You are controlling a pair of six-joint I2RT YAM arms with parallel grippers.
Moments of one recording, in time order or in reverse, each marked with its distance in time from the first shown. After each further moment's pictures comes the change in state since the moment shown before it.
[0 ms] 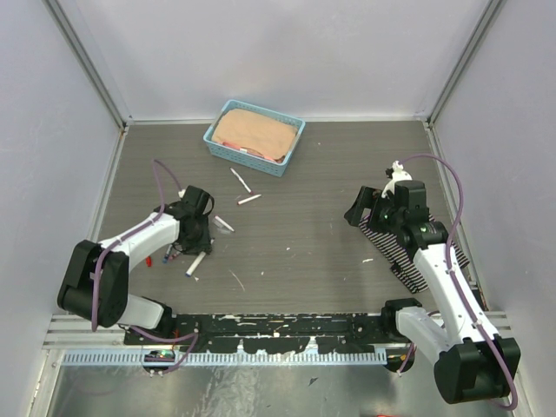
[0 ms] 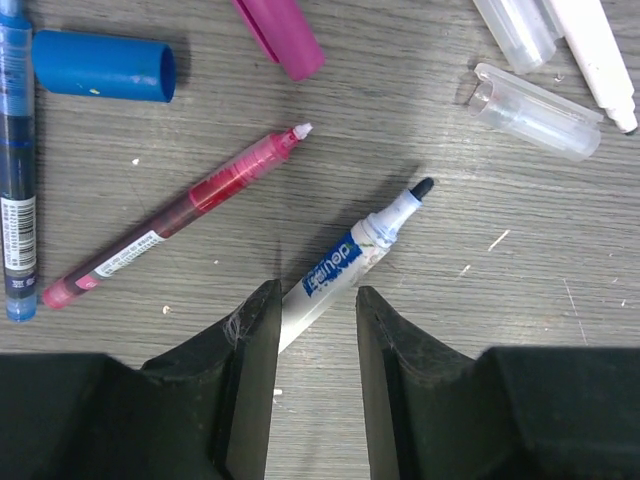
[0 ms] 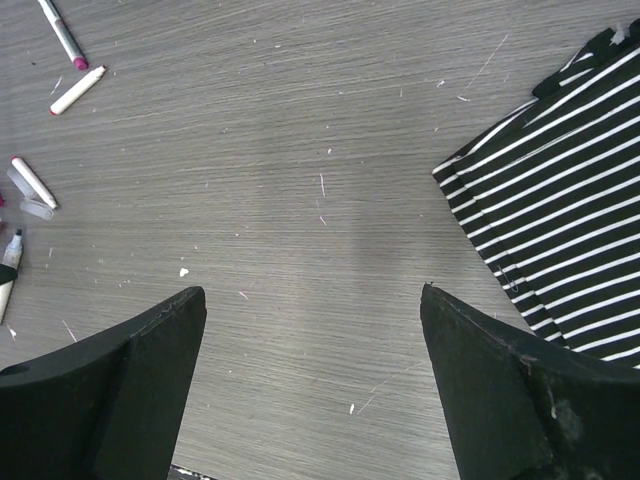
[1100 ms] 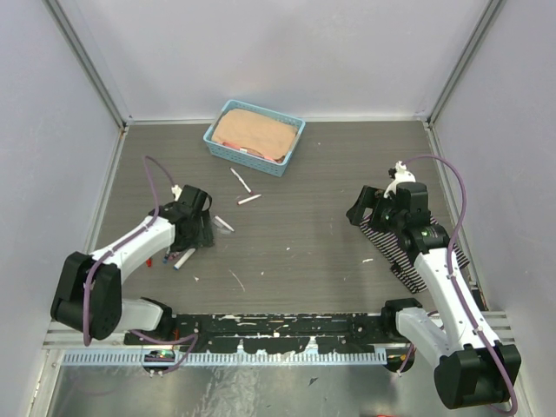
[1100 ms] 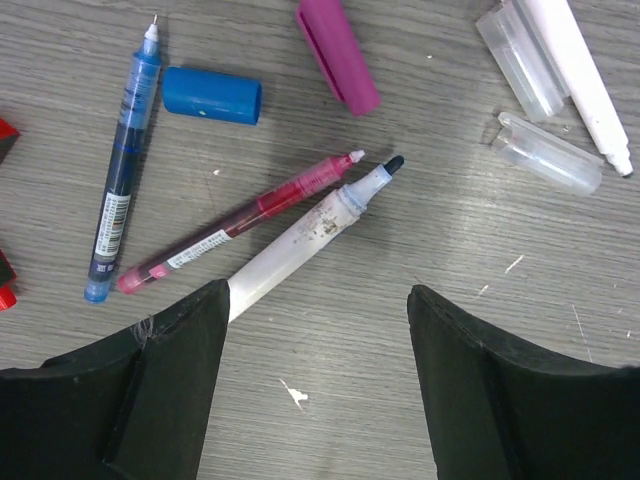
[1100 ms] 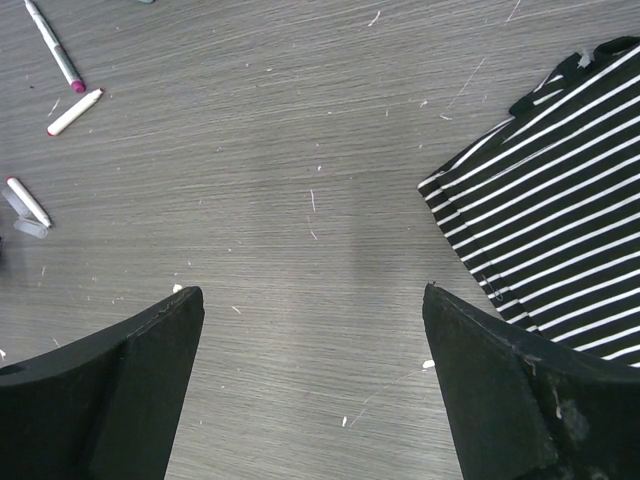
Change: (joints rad) left arm -0.021 -0.077 -0.003 -0.005 -0.125 -0.026; right arm 0.000 -0.035 -0.014 0.025 0.040 0.001
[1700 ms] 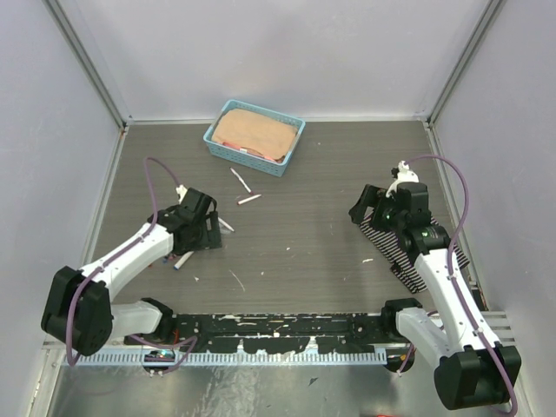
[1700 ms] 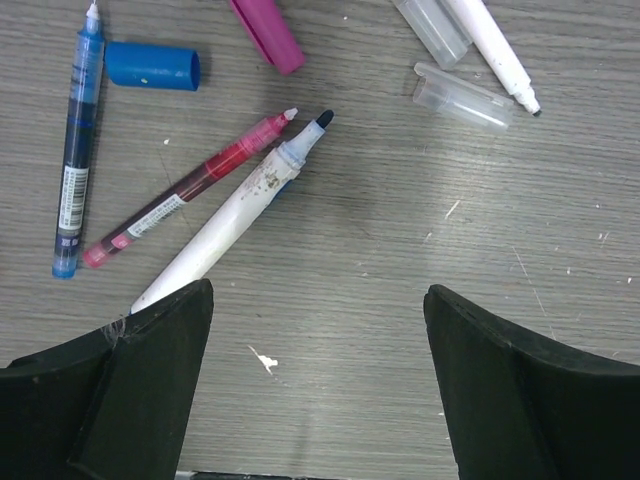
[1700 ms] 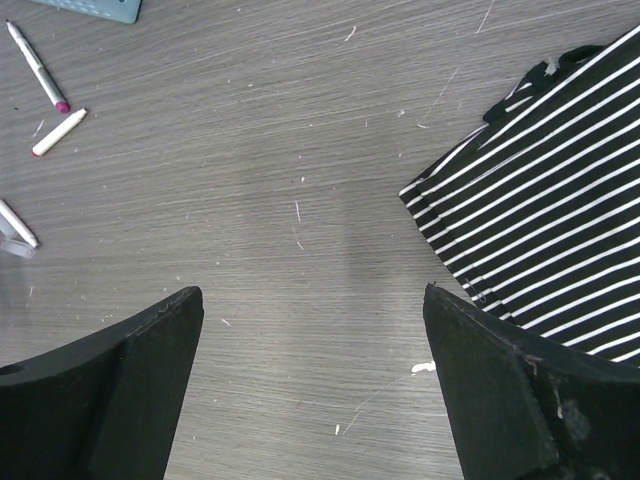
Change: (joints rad) left arm -0.075 -0.103 0.000 -0.044 0.014 -0.031; right arm 0.000 -0.010 0.000 0.006 0.052 0.013
